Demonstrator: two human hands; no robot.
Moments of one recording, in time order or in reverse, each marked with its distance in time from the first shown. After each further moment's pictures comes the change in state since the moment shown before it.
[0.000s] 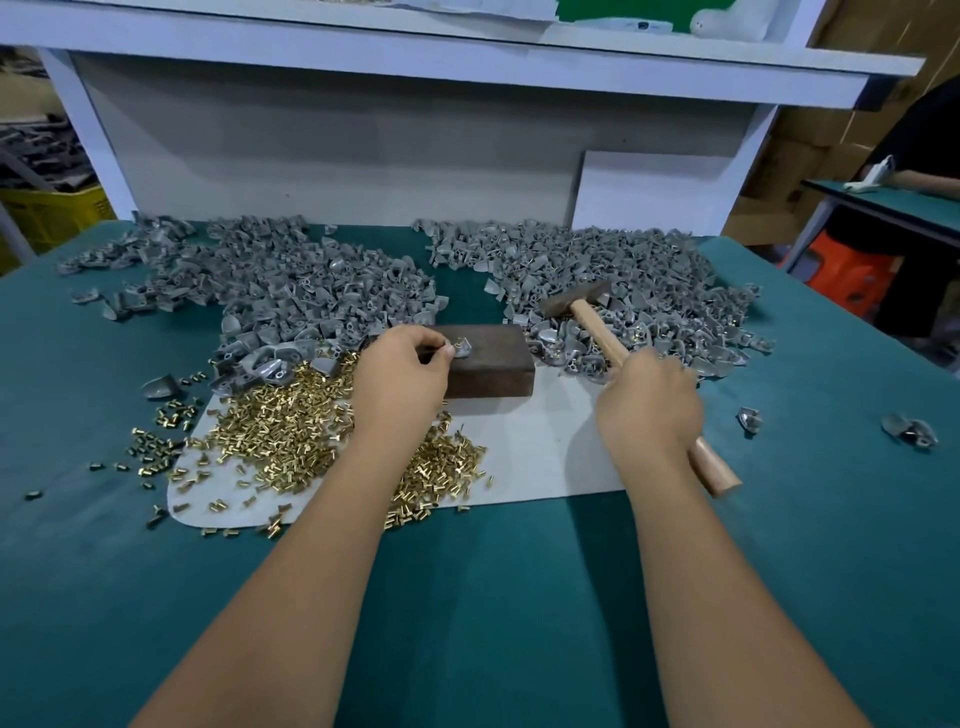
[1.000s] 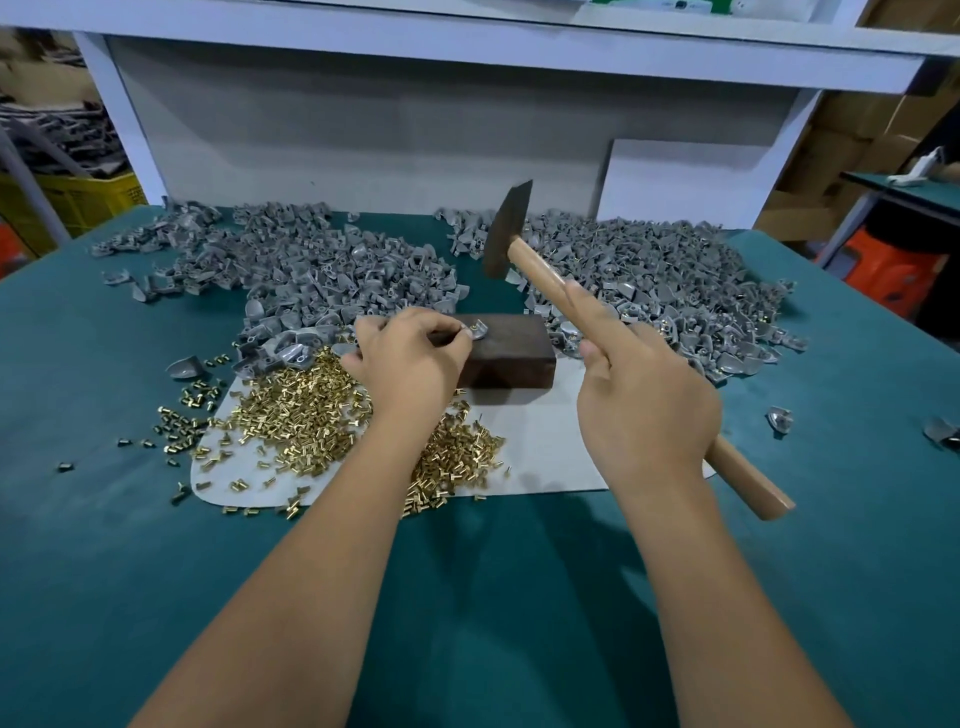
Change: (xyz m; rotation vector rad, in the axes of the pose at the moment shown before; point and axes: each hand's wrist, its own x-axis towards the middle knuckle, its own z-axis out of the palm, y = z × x) left_hand 0.005 0.001 0.004 0.168 0.142 -0.081; right_hand -0.058 -0.022 -0.045 0.301 0.251 -0.404
